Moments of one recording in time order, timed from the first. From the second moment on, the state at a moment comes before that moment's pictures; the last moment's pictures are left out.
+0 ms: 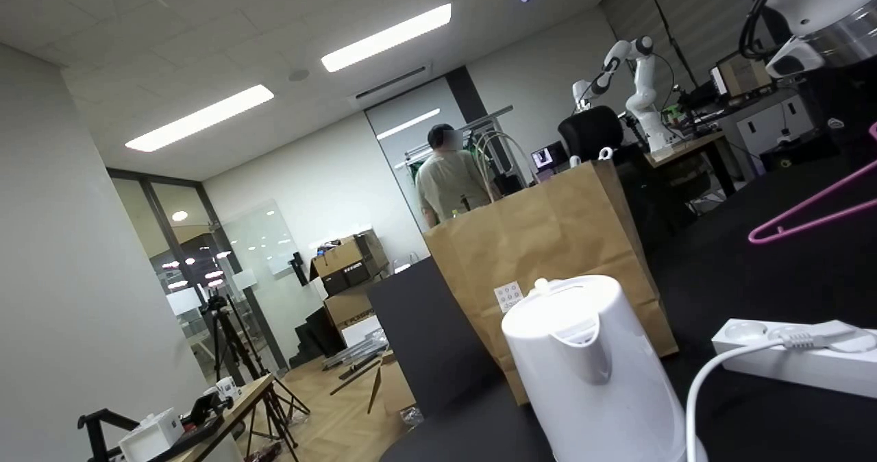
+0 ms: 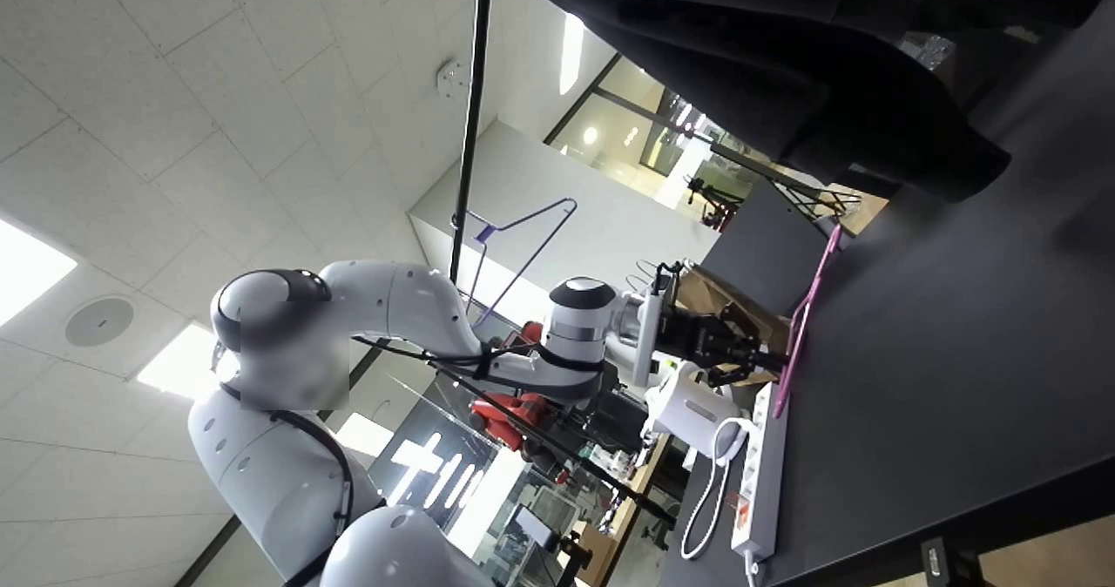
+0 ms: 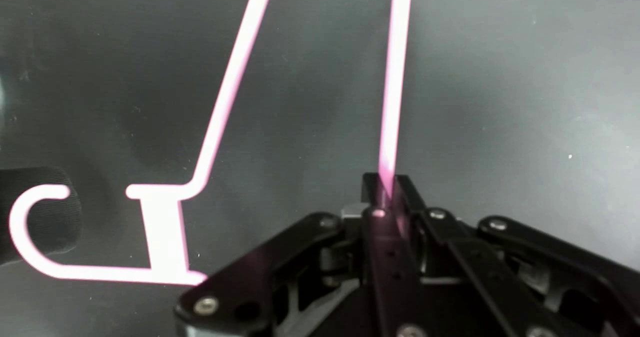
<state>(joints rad) 0.04 0.18 -0.14 -2.46 -0.67 2.51 0.06</state>
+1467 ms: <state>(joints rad) 0.07 0.08 -0.04 -2.43 -1.16 2.27 0.36</state>
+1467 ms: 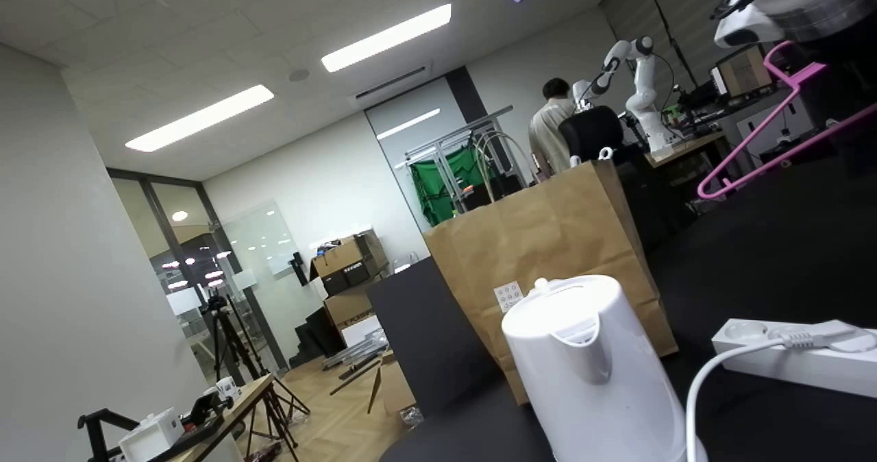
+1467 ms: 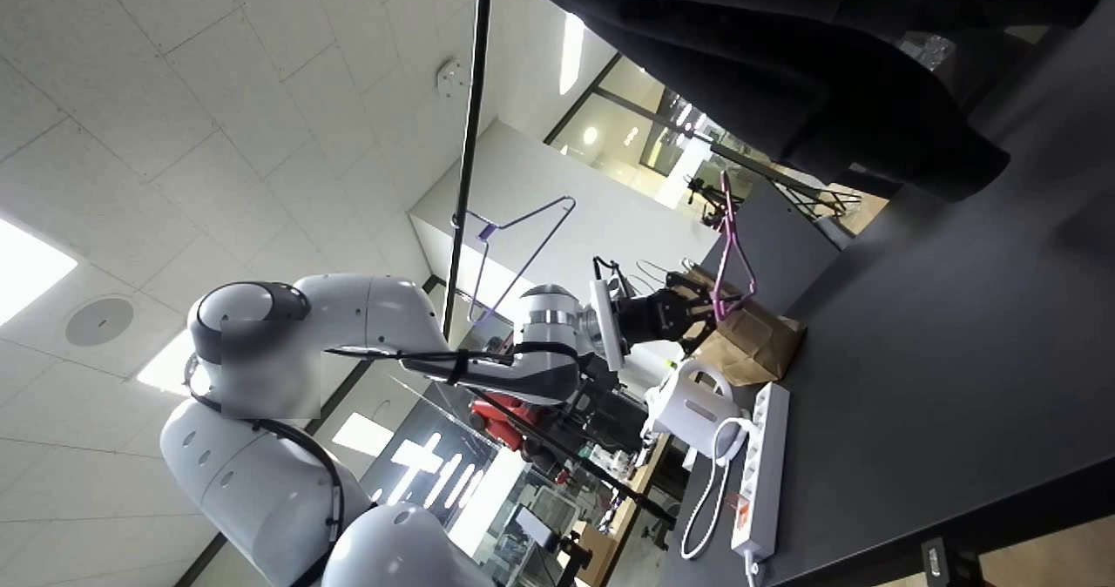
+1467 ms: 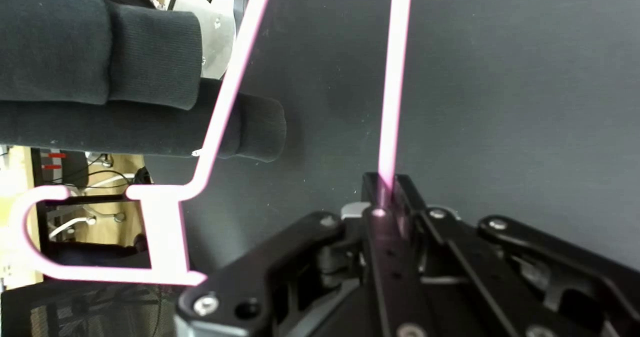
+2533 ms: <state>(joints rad) 0.08 0.02 0.06 -2.27 -1.18 1.94 0.11</state>
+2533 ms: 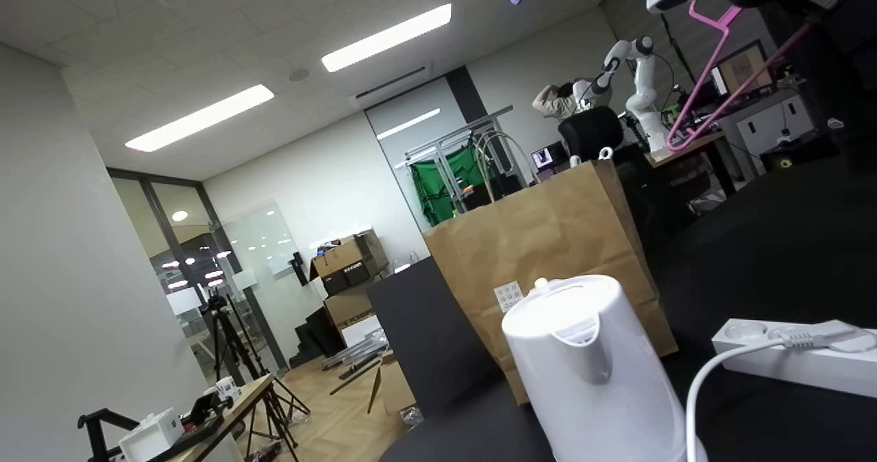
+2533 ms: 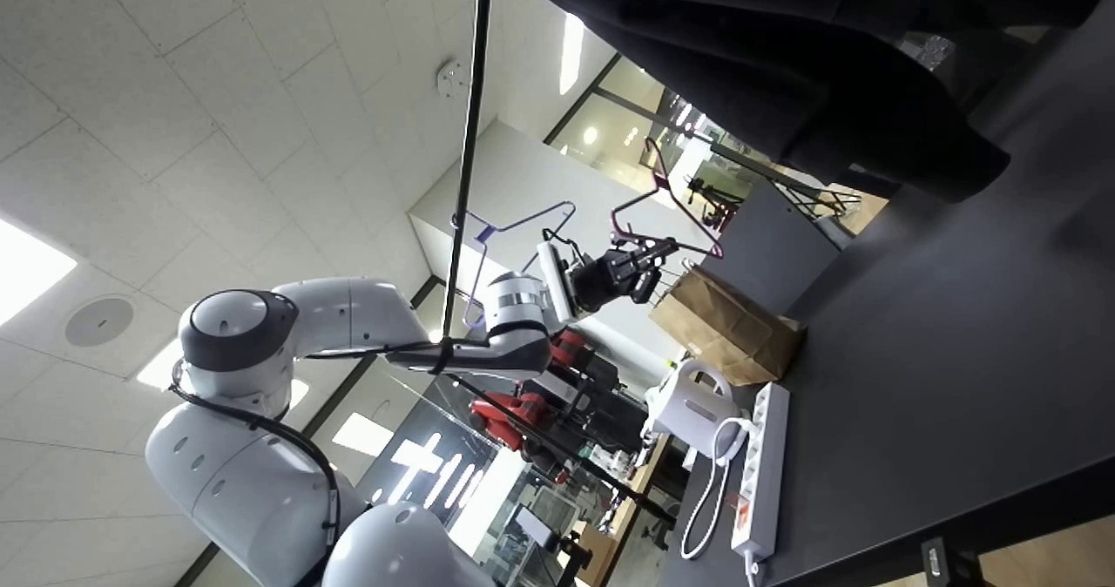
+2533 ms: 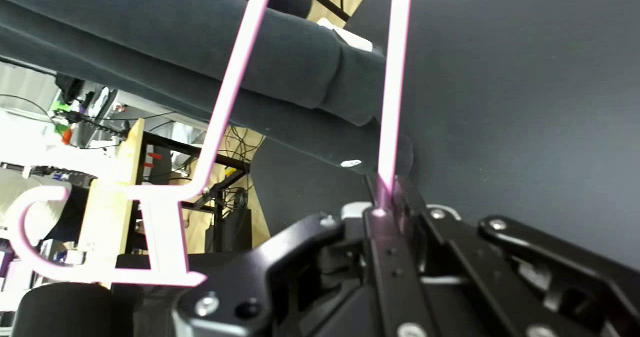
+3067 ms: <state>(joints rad) 0.10 -0.01 0.11 -2.15 -1.23 1.80 -0.13</state>
